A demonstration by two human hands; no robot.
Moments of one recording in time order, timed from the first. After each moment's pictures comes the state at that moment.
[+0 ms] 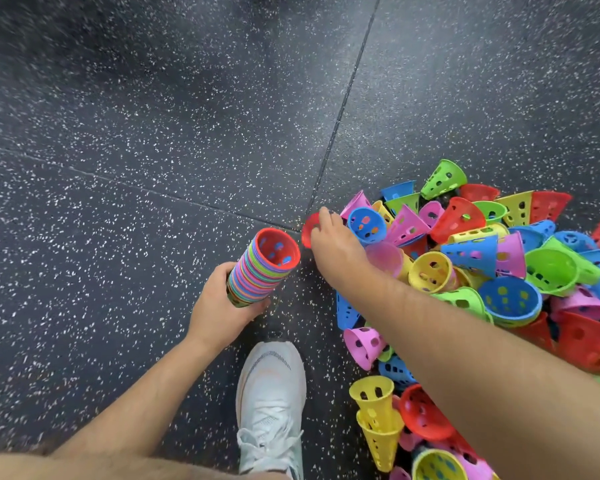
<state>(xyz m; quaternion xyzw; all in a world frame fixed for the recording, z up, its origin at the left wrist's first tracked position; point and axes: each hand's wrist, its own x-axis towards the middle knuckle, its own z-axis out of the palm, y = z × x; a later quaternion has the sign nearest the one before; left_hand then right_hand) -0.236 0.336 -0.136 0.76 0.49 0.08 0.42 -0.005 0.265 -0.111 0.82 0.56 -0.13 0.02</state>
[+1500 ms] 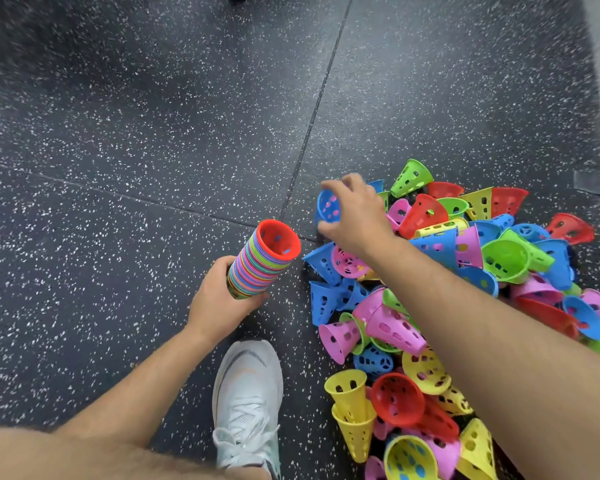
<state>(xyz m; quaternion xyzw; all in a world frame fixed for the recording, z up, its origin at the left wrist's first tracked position) -0.201 0.320 -0.138 0.77 0.45 0.08 0.44 0.065 0.228 -0.074 0.87 0.43 -0.12 -0.18</state>
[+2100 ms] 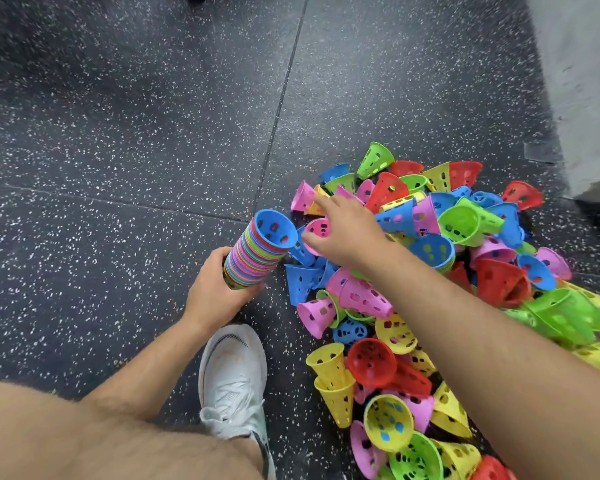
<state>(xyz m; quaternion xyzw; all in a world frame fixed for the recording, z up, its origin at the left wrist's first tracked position) -0.187 0.293 -0.132 0.80 0.41 0.07 0.42 0.048 0.163 -0.065 0.88 0.43 -0.17 -0.09</state>
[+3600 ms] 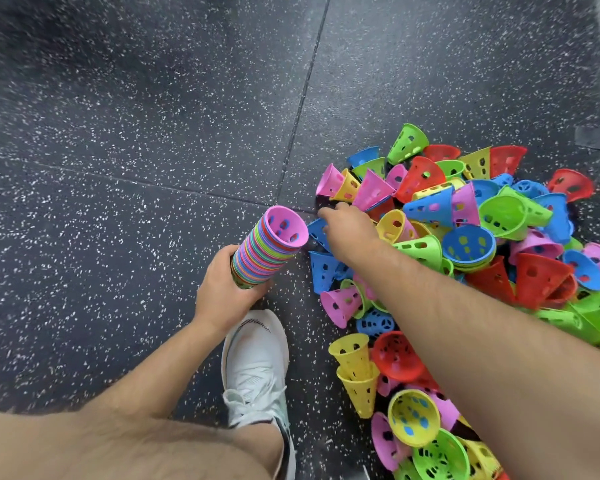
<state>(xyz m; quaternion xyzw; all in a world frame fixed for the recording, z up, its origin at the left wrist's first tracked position) -0.216 0.293 -0.147 0.80 0.45 0.09 0.39 0.025 0.196 -0.113 0.87 0.46 -0.19 0.01</state>
